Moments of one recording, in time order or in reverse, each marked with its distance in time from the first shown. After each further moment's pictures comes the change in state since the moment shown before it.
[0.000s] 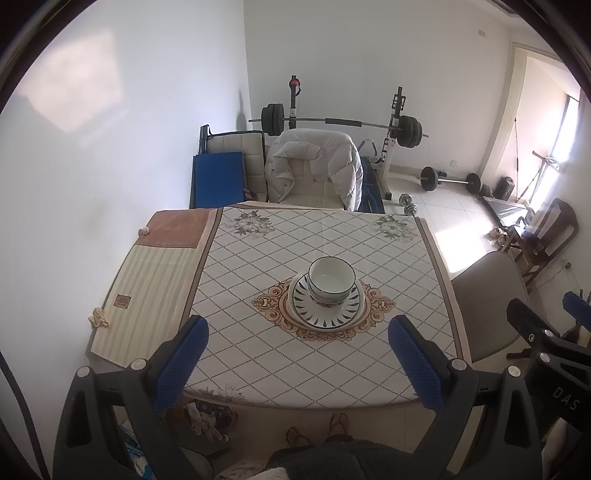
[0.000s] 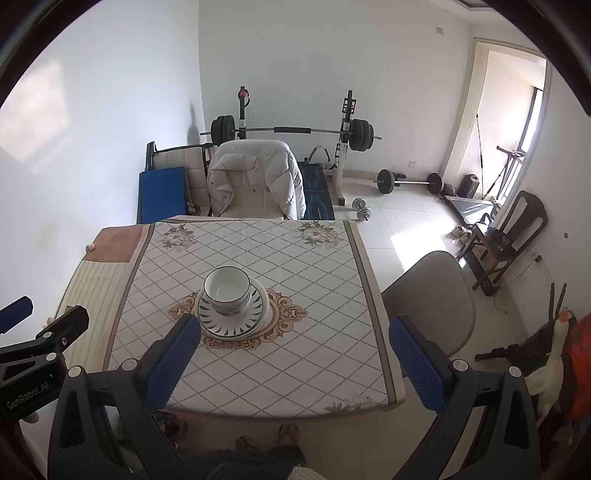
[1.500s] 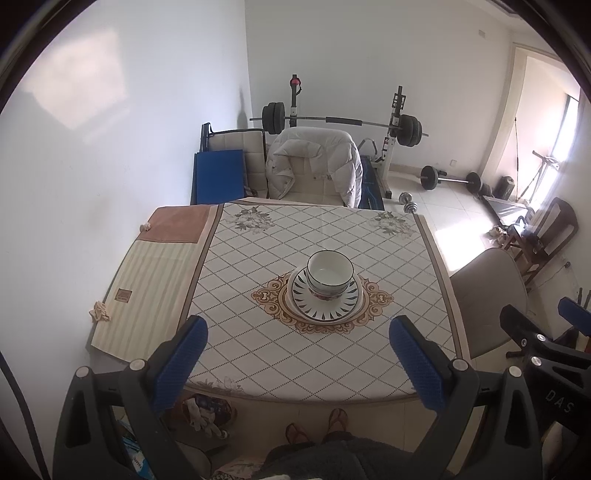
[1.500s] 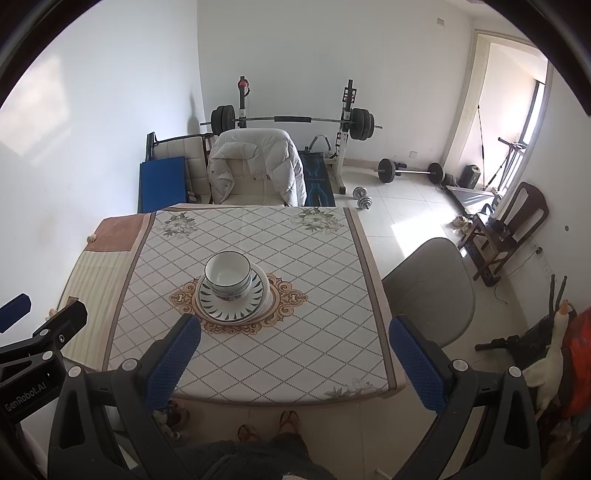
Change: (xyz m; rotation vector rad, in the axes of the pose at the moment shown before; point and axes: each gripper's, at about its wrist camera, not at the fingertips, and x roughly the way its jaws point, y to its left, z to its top) left arm -0.009 -0.001 -0.012 -0.002 0.009 0.002; right arm -0.001 0.001 -0.014 0.005 0.049 0.001
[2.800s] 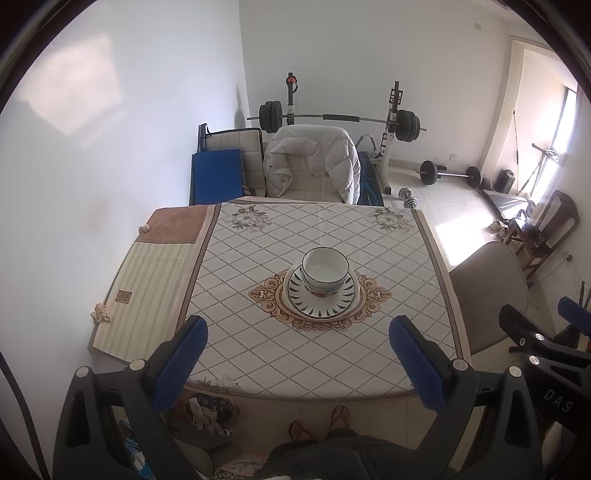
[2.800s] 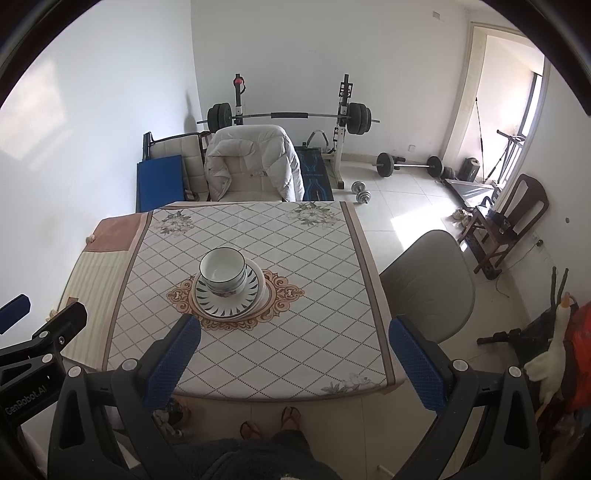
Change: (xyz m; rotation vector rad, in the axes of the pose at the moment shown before) left arm 0.003 -0.007 0.000 0.027 0.005 0.002; right arm 0.000 -0.004 -0.018 0.037 0.010 -0.010
